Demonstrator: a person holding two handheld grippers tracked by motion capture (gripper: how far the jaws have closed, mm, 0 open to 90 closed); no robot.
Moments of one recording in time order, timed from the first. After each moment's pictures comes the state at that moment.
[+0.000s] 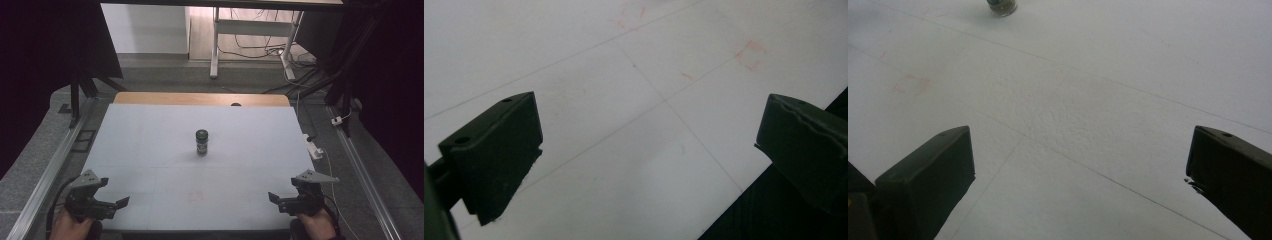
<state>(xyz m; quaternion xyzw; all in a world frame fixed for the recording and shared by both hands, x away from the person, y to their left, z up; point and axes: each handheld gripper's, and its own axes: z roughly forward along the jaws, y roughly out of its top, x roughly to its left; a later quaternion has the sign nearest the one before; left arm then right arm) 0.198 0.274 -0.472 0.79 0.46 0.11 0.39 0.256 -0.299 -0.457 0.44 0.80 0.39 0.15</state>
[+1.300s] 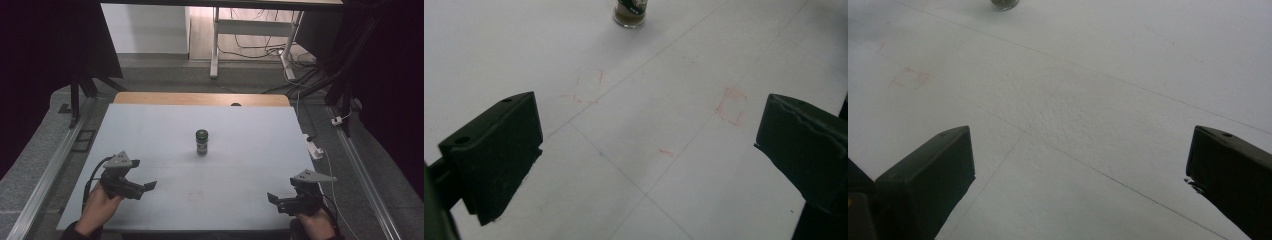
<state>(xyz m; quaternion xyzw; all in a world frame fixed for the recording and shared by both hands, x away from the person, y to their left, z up) 0.265 0.222 -0.477 0.82 0.37 0.10 0.42 0.256 -0.296 -0.457 0.44 0.80 0.38 0.15</state>
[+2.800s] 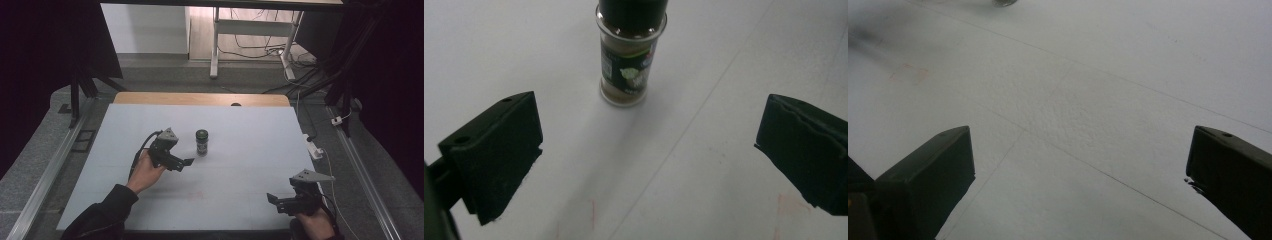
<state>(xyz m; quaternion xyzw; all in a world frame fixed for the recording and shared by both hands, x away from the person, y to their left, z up) 0.369 0.132 -0.486 0.85 0.33 0.09 0.41 0.257 -0.294 -0.458 0.43 0.81 0.37 0.15</state>
